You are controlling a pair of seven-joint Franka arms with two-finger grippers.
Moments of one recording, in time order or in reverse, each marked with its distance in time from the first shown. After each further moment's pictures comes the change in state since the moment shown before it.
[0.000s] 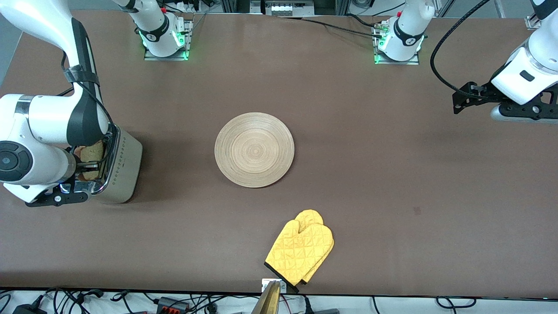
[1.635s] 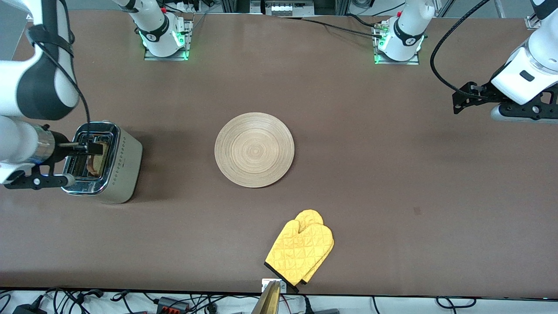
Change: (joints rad) left arm -0.001 0.000 -0.001 0.000 0.000 0.000 0.000; right arm -0.021 -0.121 -0.012 0.035 0.234 -0.148 0.003
